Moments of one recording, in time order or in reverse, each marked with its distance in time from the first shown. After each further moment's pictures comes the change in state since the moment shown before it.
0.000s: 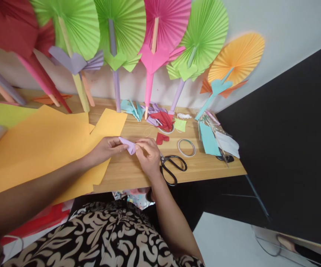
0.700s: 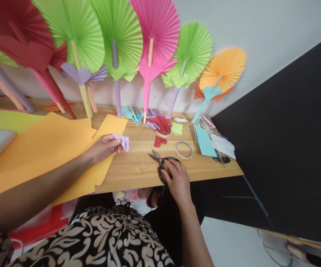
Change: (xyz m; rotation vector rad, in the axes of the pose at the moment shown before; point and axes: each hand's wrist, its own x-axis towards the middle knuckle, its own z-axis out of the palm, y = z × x) left_hand 0.003 0.005 -0.013 -0.344 0.034 -0.052; right_hand -0.080 0.030 -0.112 -0.583 -0.226 0.090
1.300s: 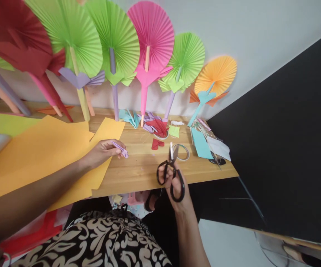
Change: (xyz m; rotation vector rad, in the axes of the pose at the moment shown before) left_hand -0.004 -0.001 0.004 0.092 -0.127 0.128; right_hand 0.010 -0.045 -0.017 1.224 0.097 0.496
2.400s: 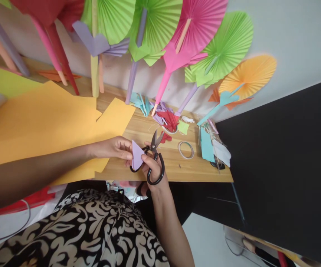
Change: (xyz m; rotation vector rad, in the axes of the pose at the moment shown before) left_hand -0.011 0.008 0.014 -0.132 -0.495 -0.210; right_hand 0.021 -0.002 0.091 0.244 -0.178 0.397
